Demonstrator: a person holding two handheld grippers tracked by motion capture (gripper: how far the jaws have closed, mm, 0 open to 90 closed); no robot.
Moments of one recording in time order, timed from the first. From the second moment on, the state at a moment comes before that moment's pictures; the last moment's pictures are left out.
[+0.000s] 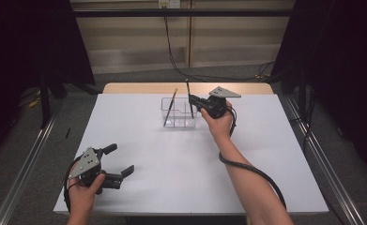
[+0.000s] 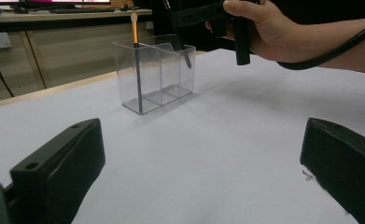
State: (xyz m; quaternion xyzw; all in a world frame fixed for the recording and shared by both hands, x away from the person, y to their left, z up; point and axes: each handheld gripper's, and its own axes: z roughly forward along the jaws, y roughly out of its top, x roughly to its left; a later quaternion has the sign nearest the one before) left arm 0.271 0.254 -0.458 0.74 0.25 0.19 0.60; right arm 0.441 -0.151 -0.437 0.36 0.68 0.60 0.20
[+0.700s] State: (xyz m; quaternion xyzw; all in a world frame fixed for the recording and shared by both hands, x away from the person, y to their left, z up) left arm 0.271 0.252 -0.457 0.74 0.25 0.19 0.60; right arm 0.424 -0.146 -0.429 0.35 0.70 0.60 0.18
